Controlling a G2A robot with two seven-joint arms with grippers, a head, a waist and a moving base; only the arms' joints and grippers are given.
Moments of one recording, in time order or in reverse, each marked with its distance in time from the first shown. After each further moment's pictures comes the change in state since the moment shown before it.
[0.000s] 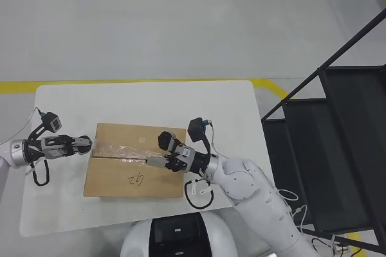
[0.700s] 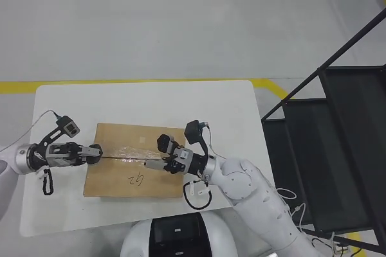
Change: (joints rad) left arm 0.101 0.028 0.008 -0.214 -0.275 0.072 -0.117; right arm 0.022 0.012 -0.033 0.046 -0.012 -0.010 -0.015
